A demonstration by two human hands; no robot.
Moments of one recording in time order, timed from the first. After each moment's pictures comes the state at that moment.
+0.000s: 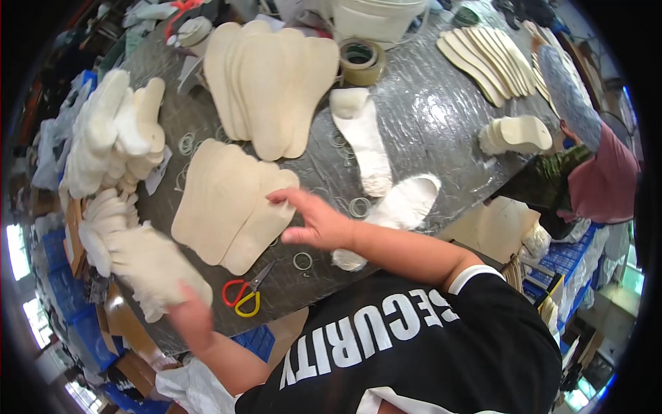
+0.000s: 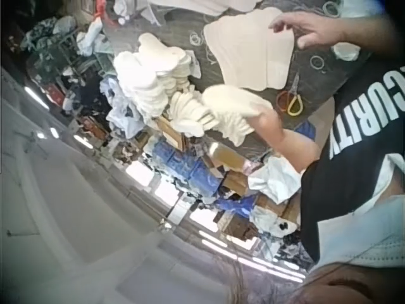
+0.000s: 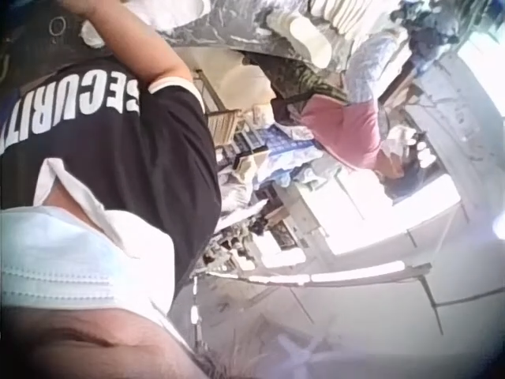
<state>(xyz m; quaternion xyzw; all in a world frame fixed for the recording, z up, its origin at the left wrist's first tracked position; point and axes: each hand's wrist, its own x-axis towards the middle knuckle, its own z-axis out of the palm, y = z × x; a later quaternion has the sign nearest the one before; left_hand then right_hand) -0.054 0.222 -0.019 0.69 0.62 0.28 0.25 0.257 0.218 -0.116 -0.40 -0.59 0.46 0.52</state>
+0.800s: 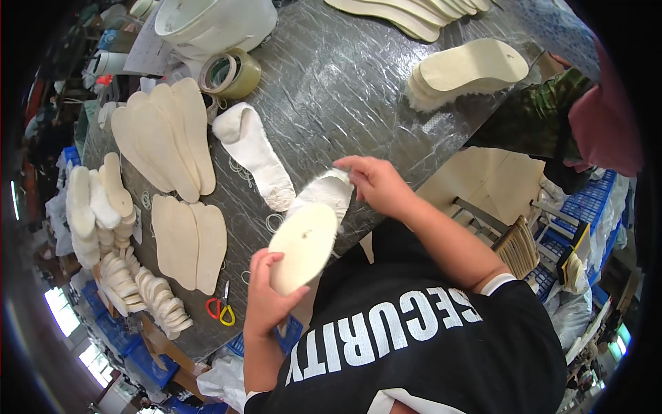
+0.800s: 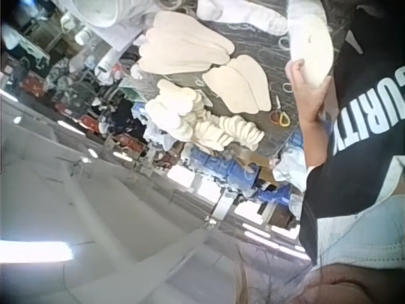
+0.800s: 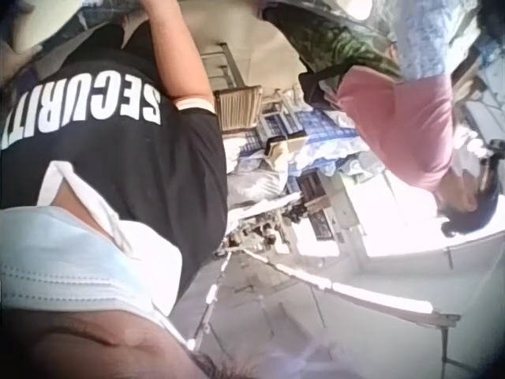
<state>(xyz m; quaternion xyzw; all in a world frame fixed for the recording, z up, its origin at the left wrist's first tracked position) 0.213 0.145 -0.043 0.78 0.43 0.00 0.45 0.491 0.085 -0.134 -0.66 -0.36 0.48 0.46</state>
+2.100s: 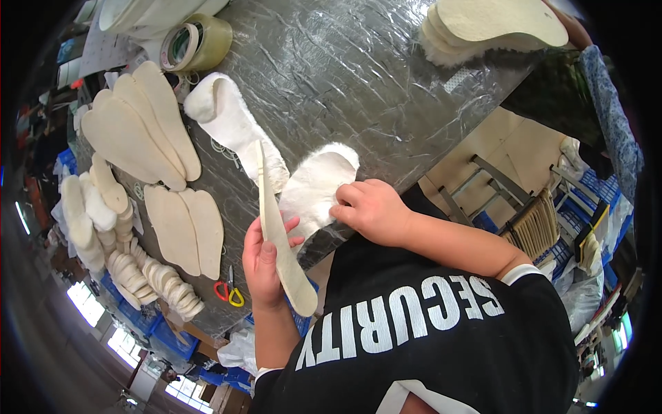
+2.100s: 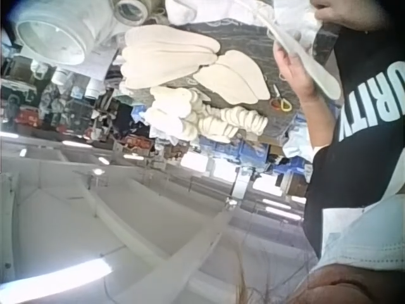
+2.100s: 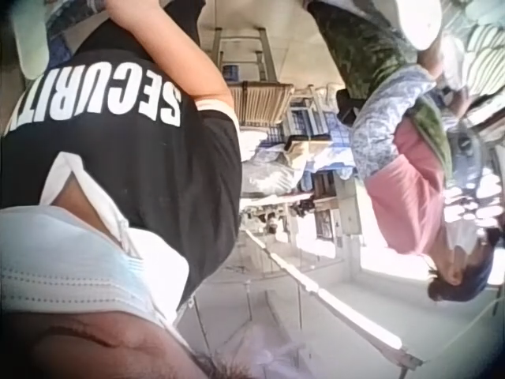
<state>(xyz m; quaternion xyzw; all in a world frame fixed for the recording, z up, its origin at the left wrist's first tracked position) 0.247 0.146 -0.075 0.50 0.50 0.17 0.69 0.438 0.044 -0.165 -0.61 -0.64 0.27 0.39</state>
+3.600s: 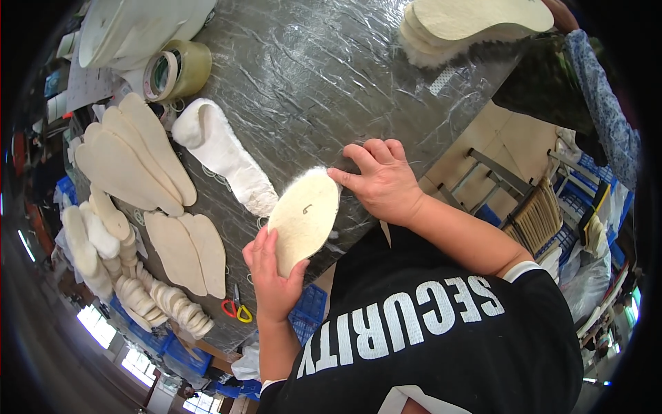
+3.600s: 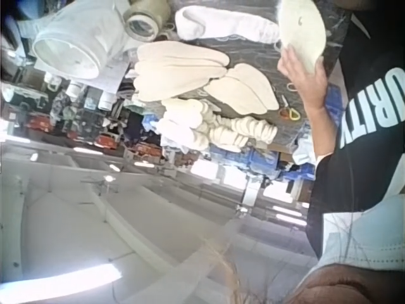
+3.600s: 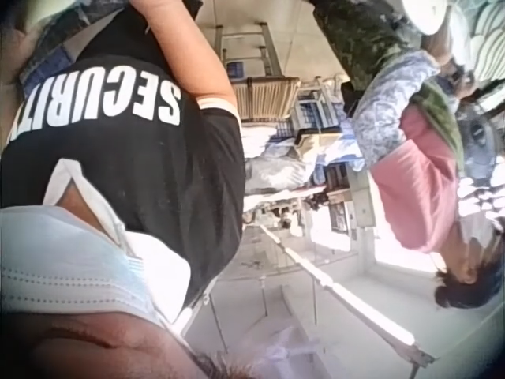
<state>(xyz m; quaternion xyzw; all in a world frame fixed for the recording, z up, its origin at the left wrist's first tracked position) 0.234 0.157 -0.086 0.89 0.35 0.00 0.30 0.472 0.057 -0.176 -0.74 -0.60 0.09 0.28</state>
